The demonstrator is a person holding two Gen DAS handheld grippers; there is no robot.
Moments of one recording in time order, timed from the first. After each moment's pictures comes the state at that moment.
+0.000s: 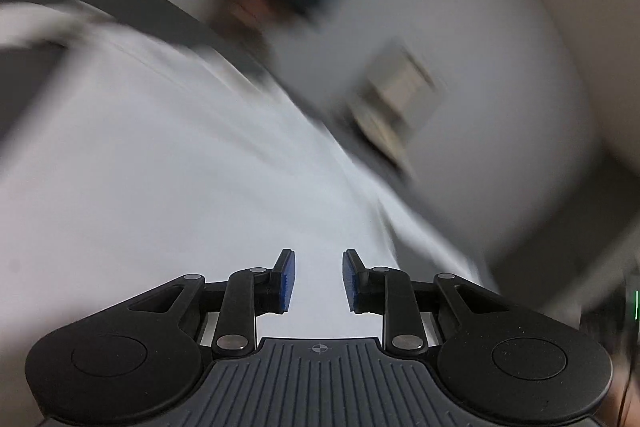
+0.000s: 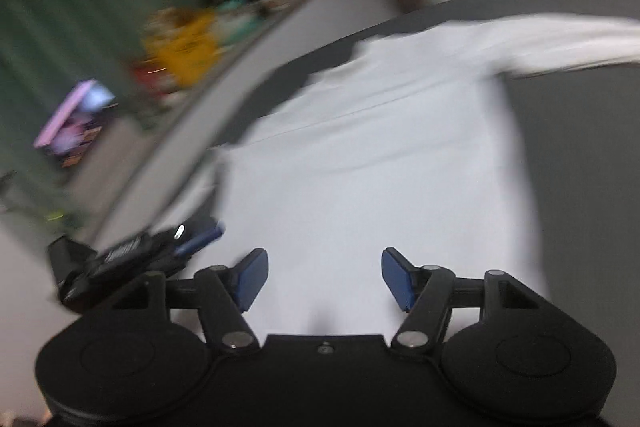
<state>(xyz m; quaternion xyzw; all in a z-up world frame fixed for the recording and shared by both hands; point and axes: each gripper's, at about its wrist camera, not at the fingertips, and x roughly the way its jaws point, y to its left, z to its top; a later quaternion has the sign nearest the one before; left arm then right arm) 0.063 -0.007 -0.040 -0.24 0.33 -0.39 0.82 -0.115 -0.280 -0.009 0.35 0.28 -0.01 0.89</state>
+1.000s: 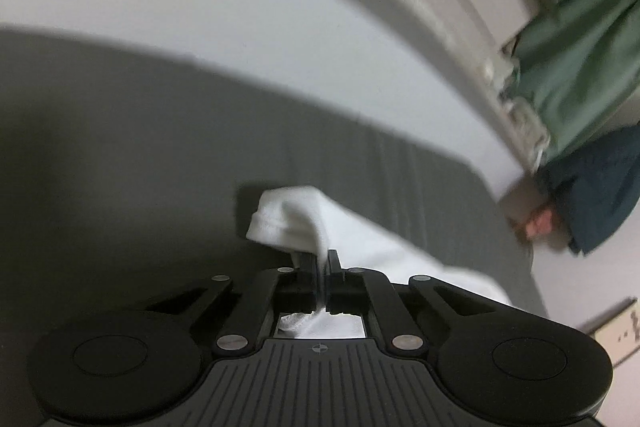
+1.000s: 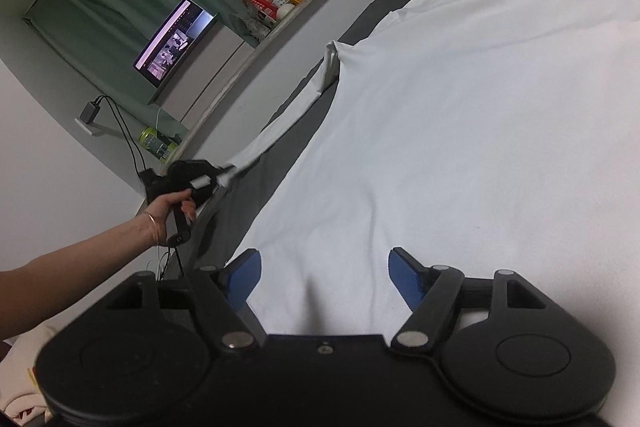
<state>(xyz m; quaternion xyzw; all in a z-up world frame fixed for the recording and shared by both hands) 0.243 0.225 -0.101 -0.34 0.27 -0.02 0.90 -0.056 -0.243 -0.085 0.36 0.30 0.18 0.86</state>
